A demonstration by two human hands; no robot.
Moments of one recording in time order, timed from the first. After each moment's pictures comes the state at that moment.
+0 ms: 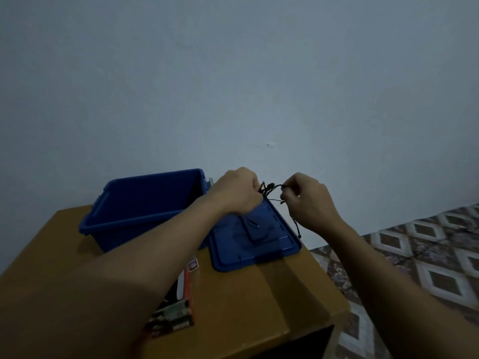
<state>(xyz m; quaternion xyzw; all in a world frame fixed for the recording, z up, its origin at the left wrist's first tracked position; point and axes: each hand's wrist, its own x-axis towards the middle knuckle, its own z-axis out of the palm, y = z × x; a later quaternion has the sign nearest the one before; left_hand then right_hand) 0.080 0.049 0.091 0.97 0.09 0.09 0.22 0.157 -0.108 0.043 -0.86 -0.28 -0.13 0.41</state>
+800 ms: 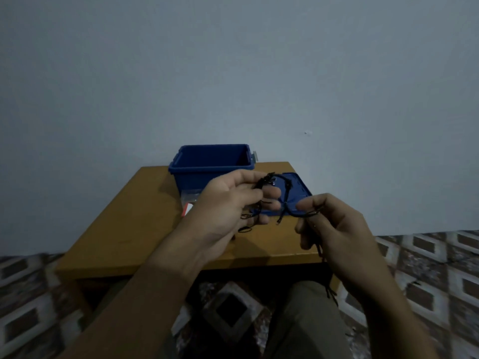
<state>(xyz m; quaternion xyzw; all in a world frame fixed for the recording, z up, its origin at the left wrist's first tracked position) -0.181 -0.051 0.091 0.63 0.10 0.22 0.74 -0.077 -0.205 0.043 -0.67 -0.34 0.07 0.66</state>
